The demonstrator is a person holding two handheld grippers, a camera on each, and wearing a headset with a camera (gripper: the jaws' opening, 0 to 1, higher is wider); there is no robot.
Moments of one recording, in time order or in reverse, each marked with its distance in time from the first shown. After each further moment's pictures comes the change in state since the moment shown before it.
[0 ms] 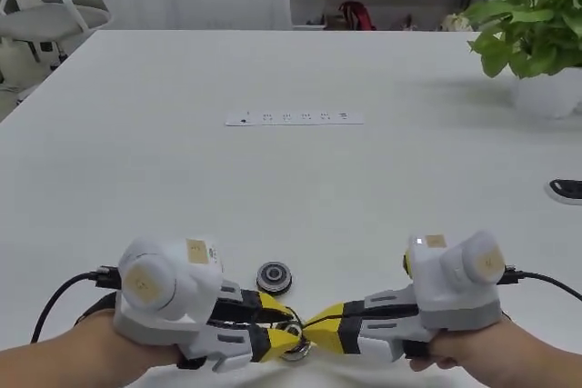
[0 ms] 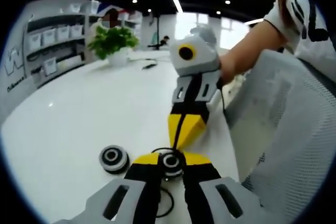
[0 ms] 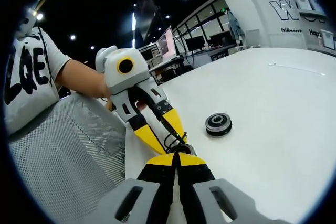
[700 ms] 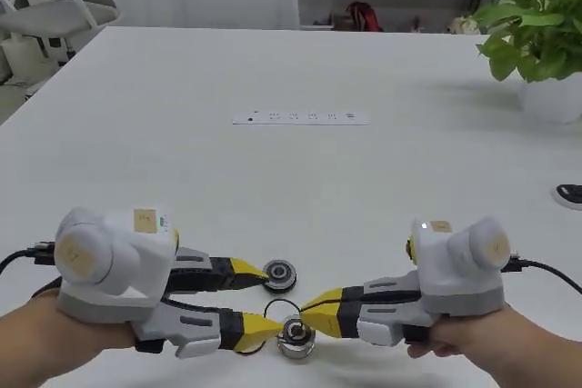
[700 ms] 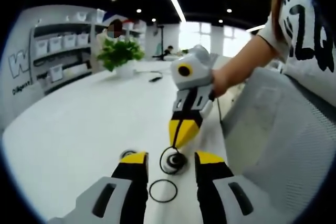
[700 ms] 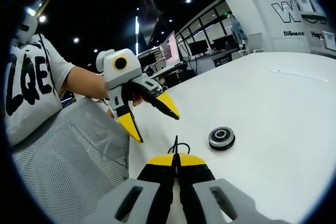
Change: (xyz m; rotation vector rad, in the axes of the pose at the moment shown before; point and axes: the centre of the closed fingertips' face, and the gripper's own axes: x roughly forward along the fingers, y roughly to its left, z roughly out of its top) left arm -0.051 0.004 0.018 0.012 -0.065 0.038; right arm 0.003 0.004 0.023 -0.008 -0.031 0.029
